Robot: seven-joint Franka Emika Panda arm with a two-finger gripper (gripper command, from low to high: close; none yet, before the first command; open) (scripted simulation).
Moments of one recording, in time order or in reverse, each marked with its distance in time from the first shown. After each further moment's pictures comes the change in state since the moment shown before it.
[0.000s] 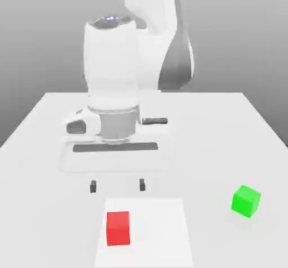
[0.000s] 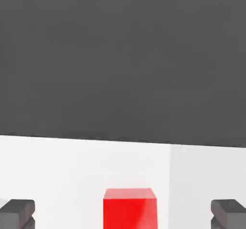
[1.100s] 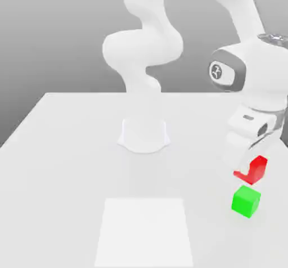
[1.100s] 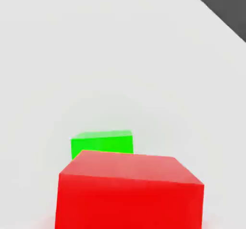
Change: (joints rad) arm 0.580 -0.031 0.287 -0.057 -0.047 -0.013 0.108
